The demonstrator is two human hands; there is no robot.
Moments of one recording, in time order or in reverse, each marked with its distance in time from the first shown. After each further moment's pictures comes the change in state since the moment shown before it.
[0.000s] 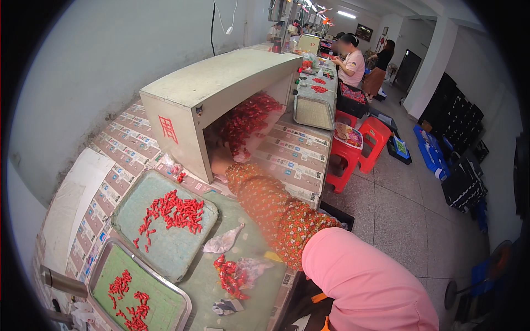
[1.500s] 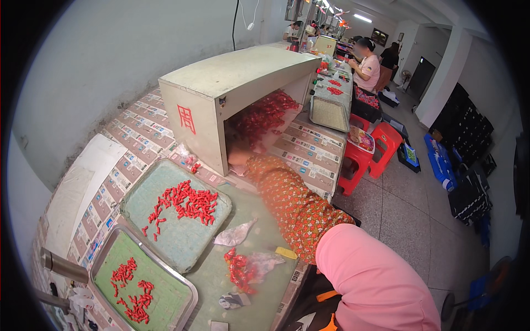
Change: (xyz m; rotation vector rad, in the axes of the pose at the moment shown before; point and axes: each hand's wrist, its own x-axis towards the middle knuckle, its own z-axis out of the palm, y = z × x) left_hand 0.006 0.001 -0.005 0.121 -0.090 -0.033; right_hand -0.002 0.014 -0.001 0.072 -0.007 -0.074
